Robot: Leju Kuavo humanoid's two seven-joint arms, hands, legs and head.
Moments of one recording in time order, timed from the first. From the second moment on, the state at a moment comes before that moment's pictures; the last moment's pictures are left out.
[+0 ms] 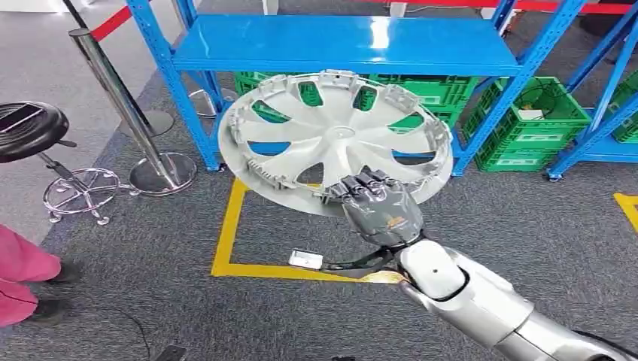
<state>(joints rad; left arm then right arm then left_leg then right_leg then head) -0.04 -0.18 0.77 -0.22 -1.00 0.04 -0.23 -0.45 -0.21 0.74 -1.40 1.57 -0.54 0.22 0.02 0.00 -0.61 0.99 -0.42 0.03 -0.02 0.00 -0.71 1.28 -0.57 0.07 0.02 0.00</state>
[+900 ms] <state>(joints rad) -0.06 -0.19 0.74 -0.22 -1.05 0.08 -0.20 -0.37 -0.37 0.76 -1.53 1.57 -0.56 0.33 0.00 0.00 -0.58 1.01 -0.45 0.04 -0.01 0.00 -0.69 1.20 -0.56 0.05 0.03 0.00</state>
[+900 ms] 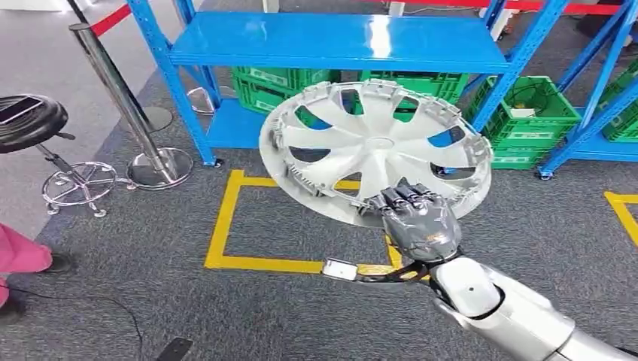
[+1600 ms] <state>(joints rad) -0.06 -0.20 0.74 -0.22 -1.04 0.06 -0.19 -0.36 -0.38 0.76 -1.53 1.57 -0.56 0.32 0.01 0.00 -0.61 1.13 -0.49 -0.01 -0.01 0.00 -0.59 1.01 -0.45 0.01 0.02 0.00</state>
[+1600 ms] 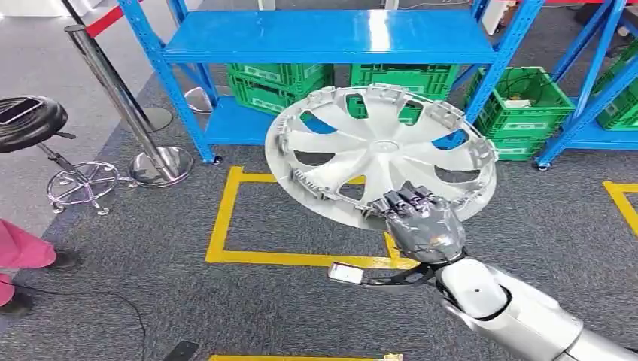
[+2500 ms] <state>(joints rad) -0.06 -0.19 0.74 -0.22 -1.05 0.06 -0.19 -0.36 -0.39 0.75 -1.53 1.57 -0.57 0.33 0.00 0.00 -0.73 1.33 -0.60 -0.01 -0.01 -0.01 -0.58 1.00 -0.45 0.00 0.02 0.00</state>
